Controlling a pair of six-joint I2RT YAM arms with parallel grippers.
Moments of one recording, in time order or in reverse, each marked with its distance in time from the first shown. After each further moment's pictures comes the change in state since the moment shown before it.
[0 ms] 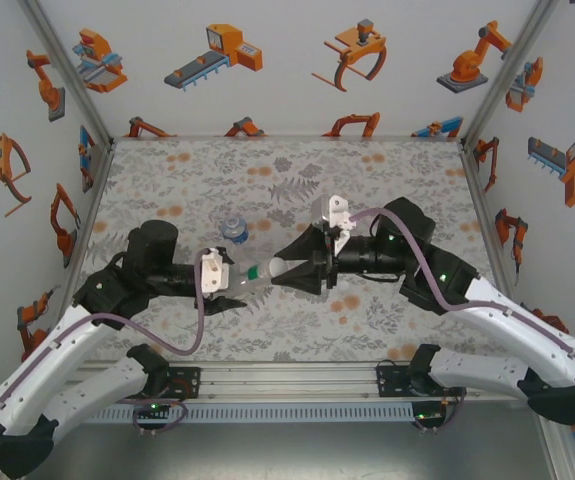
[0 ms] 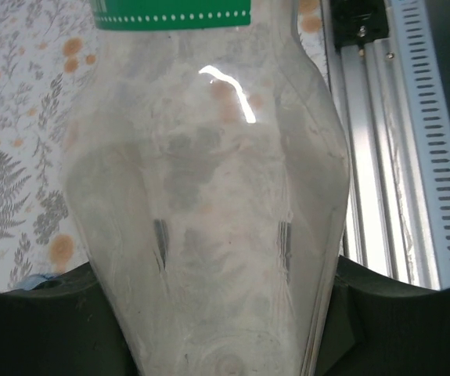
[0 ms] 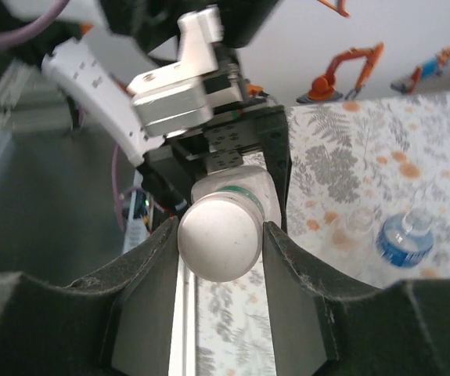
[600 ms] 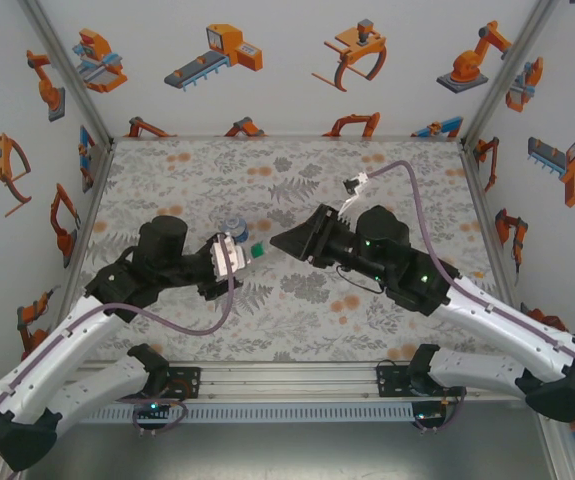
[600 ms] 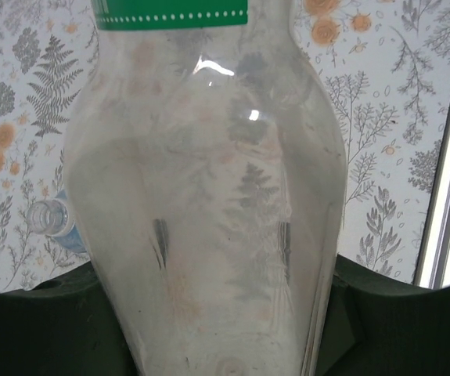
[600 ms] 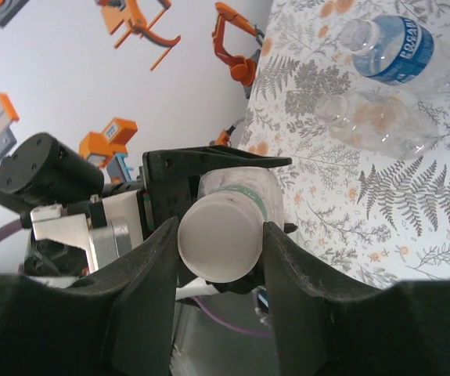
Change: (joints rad) left arm 0.004 0.085 -0.010 0.039 -0.297 -0.021; right arm 0.002 0.032 -0.097 -0.057 0.578 1.046
